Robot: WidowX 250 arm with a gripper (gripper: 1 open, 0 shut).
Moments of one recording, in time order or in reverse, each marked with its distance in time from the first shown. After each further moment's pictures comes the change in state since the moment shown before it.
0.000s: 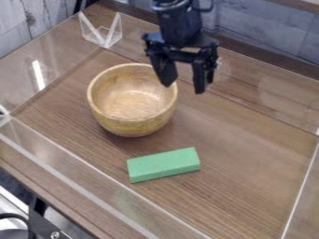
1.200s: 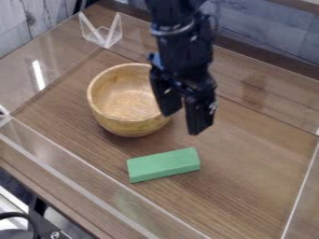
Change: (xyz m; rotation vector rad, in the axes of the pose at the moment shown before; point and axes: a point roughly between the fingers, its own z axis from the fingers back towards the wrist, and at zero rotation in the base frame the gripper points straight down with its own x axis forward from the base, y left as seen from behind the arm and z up) arm -0.057 -0.026 -0.008 -0.005 0.068 -0.287
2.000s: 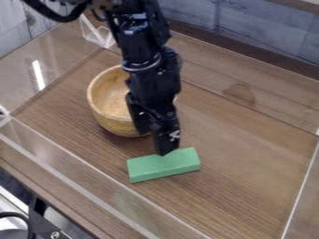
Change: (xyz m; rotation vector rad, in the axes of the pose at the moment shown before) arm -0.024 0.031 -0.032 0.021 0.024 -0.106
